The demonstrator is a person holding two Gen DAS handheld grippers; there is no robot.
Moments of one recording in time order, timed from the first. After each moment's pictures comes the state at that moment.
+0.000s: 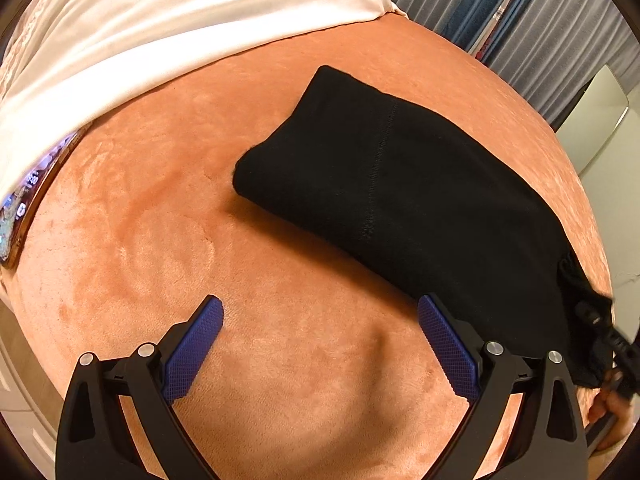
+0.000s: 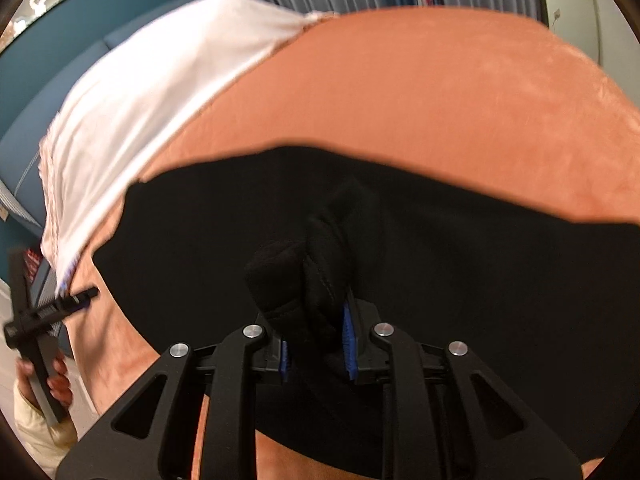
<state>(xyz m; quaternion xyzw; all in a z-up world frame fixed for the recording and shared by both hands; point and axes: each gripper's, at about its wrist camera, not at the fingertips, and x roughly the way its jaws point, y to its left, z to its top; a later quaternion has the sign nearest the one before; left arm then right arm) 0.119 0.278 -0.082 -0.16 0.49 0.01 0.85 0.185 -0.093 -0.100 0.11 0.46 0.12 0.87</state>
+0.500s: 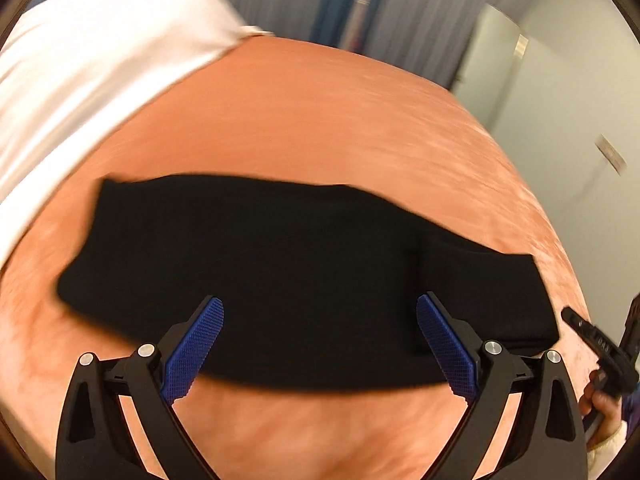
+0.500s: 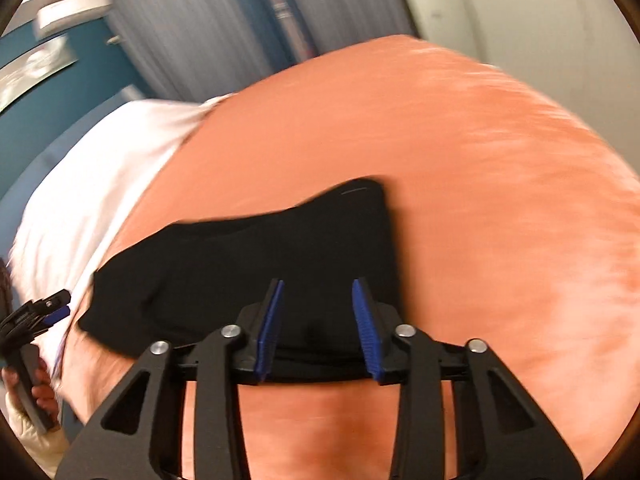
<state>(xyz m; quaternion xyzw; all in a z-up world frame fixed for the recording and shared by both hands) 0.148 0.095 0.000 -0.06 0.44 -0.16 0.88 0.054 -0.282 -0.050 0.23 0.35 -0.05 0.91</state>
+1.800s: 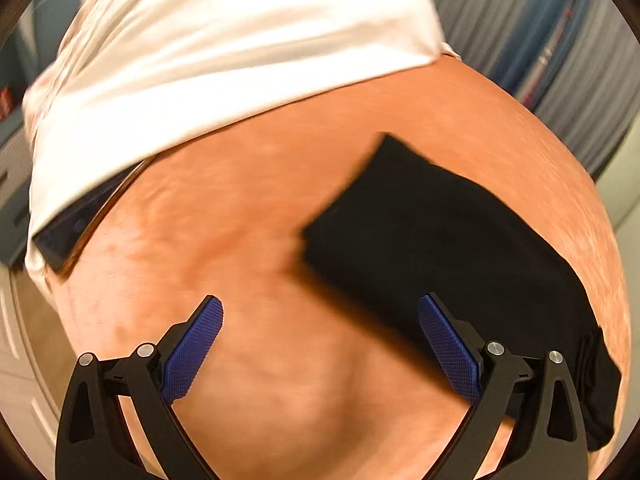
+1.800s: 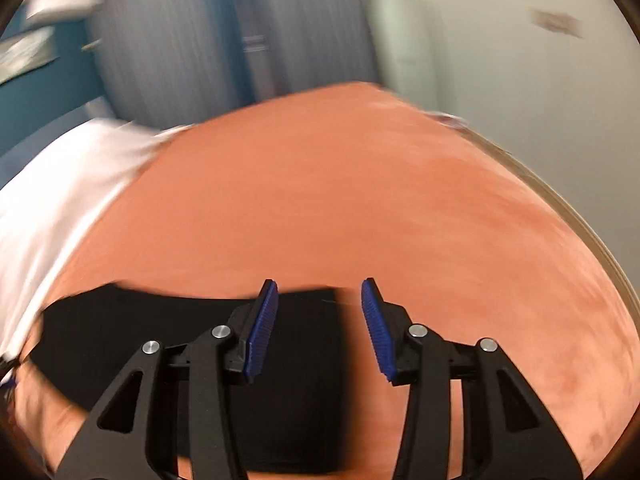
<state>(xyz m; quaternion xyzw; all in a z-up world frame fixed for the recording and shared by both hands) 0.129 0.307 -0.055 -0.19 0.45 0.13 0.86 0.136 -0.248 -0.003 0.12 0.33 -0.03 0.94</state>
